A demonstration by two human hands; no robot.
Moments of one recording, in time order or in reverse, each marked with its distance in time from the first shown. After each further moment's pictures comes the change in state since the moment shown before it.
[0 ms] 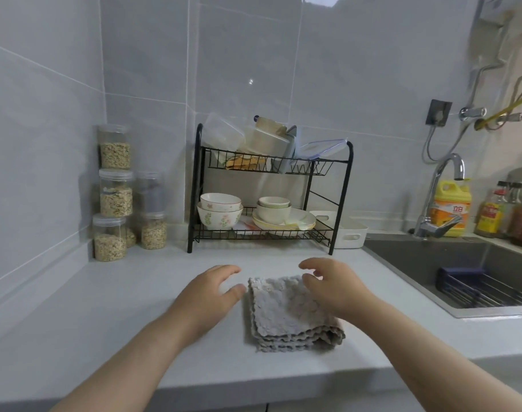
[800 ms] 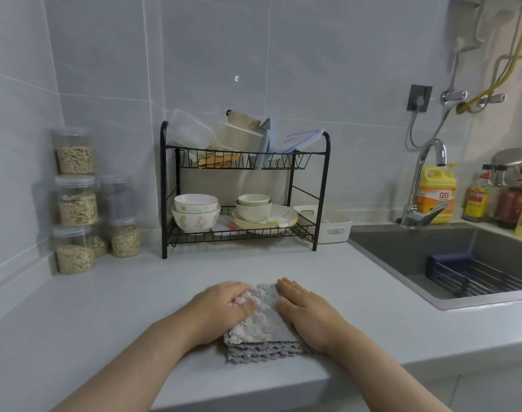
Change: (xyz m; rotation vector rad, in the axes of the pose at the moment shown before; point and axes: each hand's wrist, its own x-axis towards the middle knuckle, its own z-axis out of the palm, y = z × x) left_hand 0.035 0.018 0.044 0.270 -0.371 0.036; right_hand 0.003 0.055 0.043 0.129 -0.171 -0.032
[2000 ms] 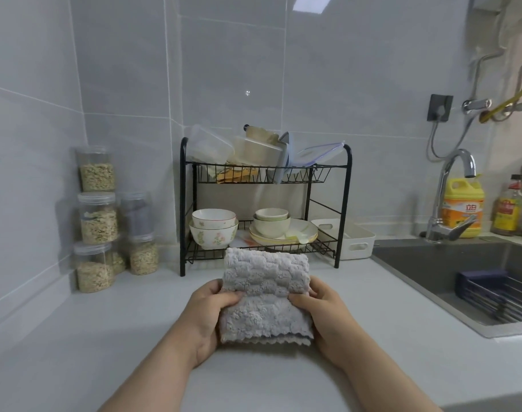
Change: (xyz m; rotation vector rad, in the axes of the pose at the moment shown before) left_hand 0.001 -0.013 -0.020 -1.440 0.319 -0.242; right_hand 0.035 -0.031 0.009 1.223 0.127 0.071
